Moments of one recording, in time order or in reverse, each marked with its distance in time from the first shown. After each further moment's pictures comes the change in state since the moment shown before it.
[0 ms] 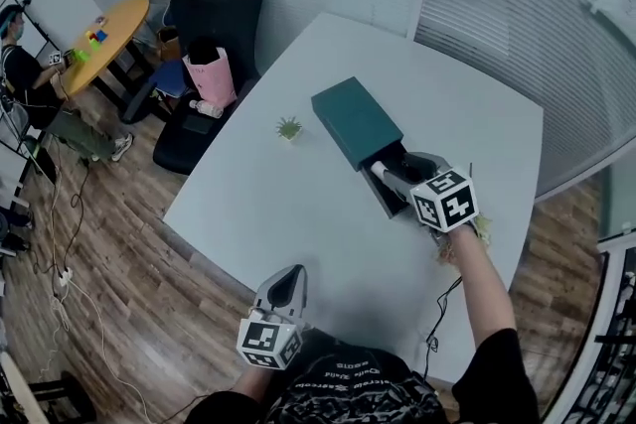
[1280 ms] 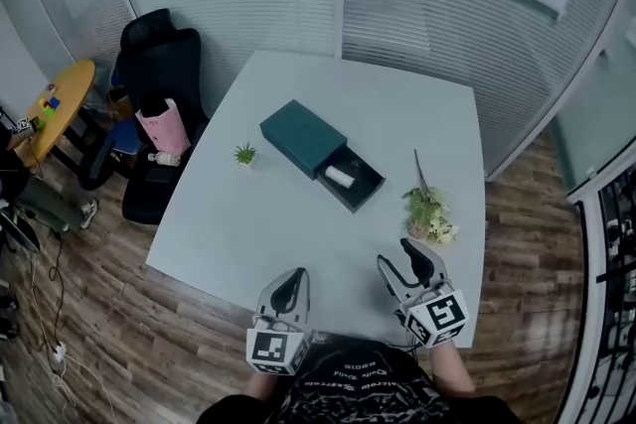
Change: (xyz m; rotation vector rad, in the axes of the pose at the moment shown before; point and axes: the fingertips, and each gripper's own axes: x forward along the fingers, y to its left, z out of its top) left arm -0.035 -0.060 0.029 0.155 -0.149 -0.240; right arm -0.195 0.154 -0.076 0.133 -0.435 -0.303
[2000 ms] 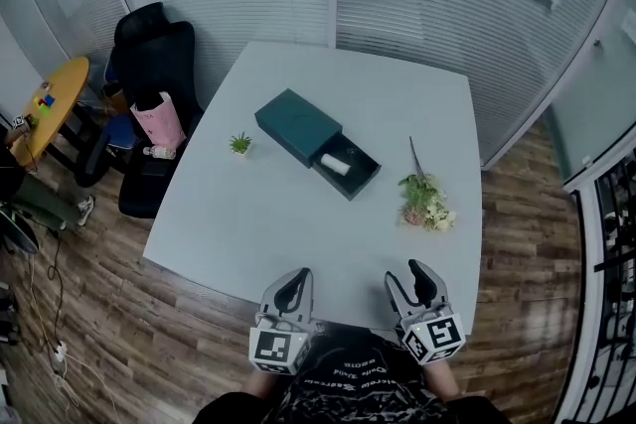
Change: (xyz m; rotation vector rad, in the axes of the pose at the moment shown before) left arm -0.016 -0.021 -0.017 0.027 0.026 -0.059; right arm -0.058 0.012 -0.054 0.117 0.010 -0.142
